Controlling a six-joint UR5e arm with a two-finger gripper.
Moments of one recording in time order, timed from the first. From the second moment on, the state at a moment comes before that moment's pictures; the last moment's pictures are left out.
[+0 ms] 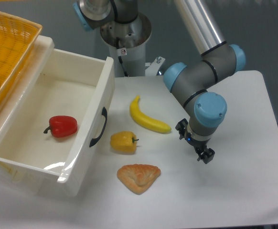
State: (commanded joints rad) arm 2.60 -2.11 -1.52 -1.13 1.58 1.51
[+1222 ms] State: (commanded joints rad) arm 2.59 -1.97 -1.61 -1.30 1.32 1.12
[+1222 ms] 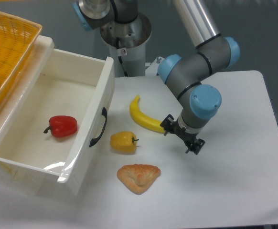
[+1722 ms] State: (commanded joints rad) arm 2.56 -1.94 -1.61 -1.42 1.29 1.12
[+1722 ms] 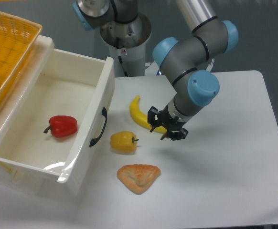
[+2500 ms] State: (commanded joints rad) arm 2.46 -1.89 -1.59 -1.47 1.14 1.00
